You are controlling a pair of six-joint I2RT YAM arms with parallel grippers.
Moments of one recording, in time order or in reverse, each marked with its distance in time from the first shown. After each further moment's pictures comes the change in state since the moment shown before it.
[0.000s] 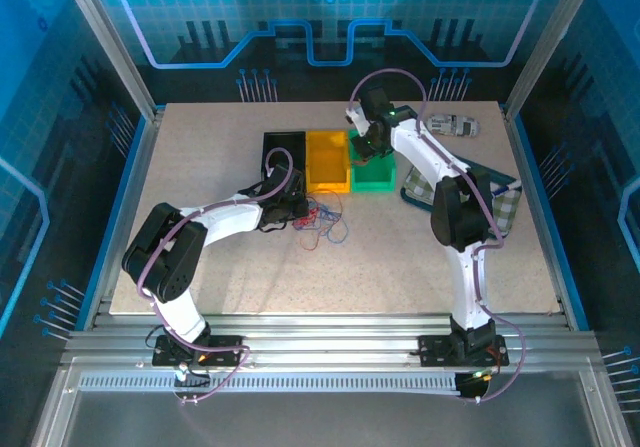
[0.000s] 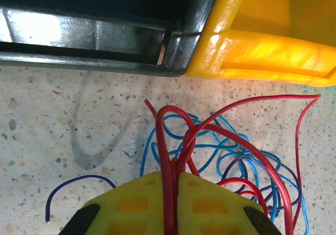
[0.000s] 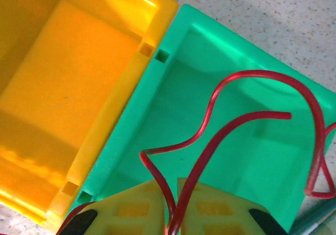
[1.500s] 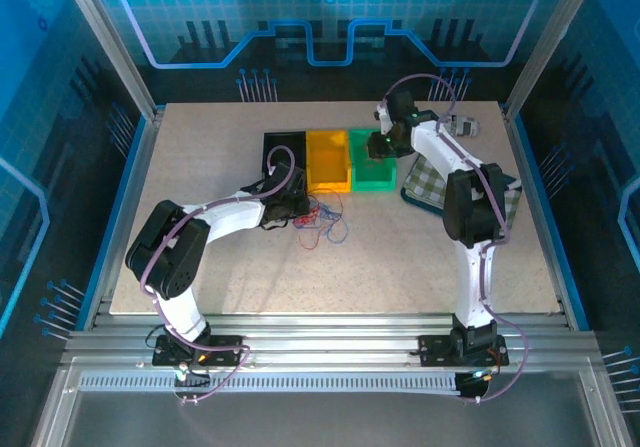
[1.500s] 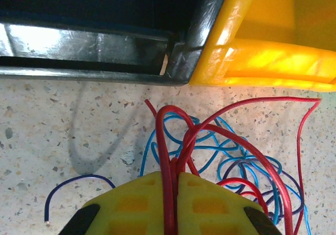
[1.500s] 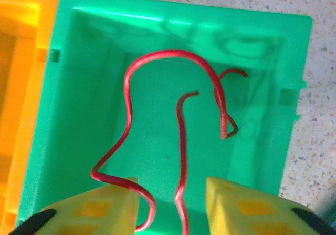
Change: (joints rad) left arm 0.000 0.025 0.033 -0.020 -0.007 0.001; right arm -0.124 -0.008 -0.112 0.109 -0.151 0.266
